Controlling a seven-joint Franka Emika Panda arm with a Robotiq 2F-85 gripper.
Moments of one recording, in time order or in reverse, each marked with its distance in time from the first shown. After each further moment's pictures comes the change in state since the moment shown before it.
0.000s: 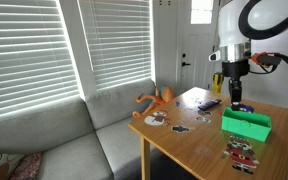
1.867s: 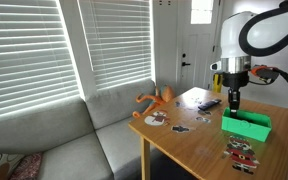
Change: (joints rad) arm -0.011 0.017 -0.013 -0.093 0.016 0.143 -0.012
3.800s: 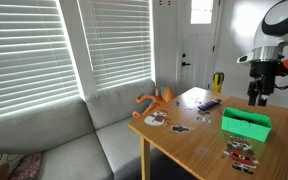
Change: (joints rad) arm -0.082 -0.093 -0.283 -0.054 0.294 -0.176 -0.570
